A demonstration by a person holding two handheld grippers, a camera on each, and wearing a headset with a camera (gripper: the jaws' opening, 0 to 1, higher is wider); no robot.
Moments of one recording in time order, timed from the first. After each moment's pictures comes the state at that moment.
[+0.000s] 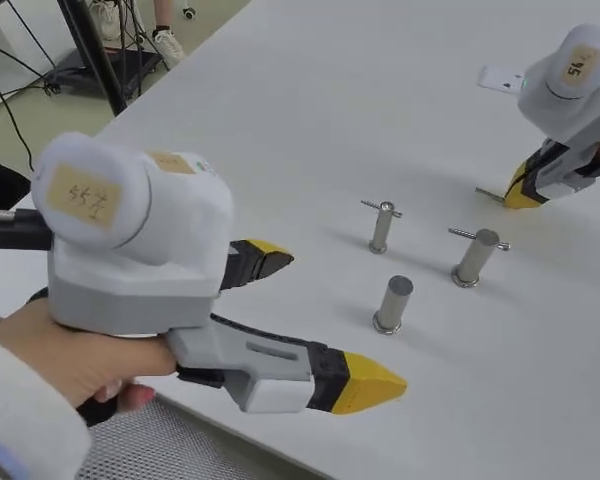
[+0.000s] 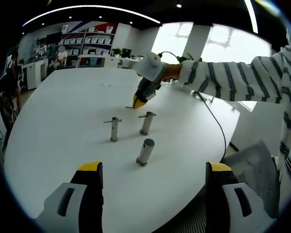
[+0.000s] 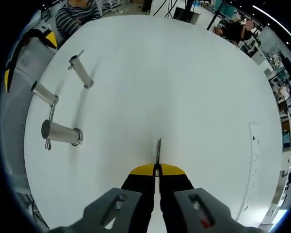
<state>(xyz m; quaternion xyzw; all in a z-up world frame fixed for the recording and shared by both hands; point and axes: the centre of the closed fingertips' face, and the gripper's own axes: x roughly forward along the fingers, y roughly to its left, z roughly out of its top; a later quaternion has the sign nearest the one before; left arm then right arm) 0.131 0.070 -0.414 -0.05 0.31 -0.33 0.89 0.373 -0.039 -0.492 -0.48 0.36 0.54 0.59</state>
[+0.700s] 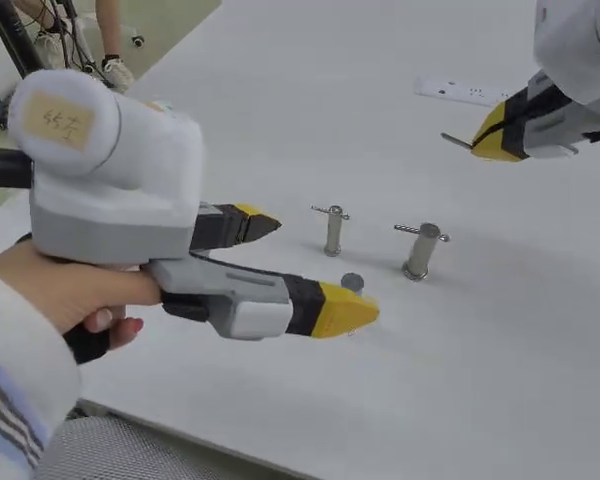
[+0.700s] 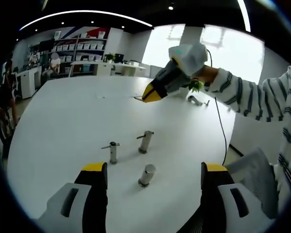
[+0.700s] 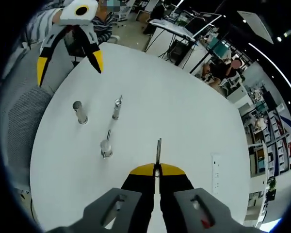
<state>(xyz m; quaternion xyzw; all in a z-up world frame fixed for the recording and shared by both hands) 0.166 0.058 -0.383 -0.04 0.28 -0.36 0.89 0.317 -0.029 -0.377 -0.49 0.18 0.55 0.65</state>
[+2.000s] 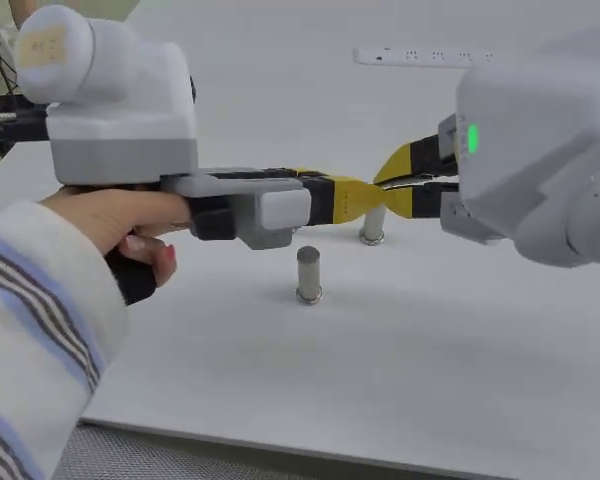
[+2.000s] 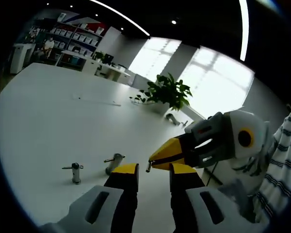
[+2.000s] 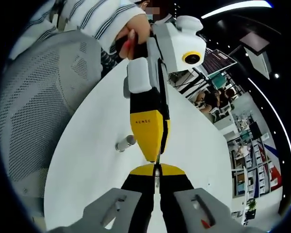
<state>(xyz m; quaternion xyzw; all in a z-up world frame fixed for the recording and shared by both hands) 0.191 0.001 -0.361 -0.17 0.26 -0.43 0.84 0.192 -0.004 -0.372 -0.52 0.06 0.54 0.66</state>
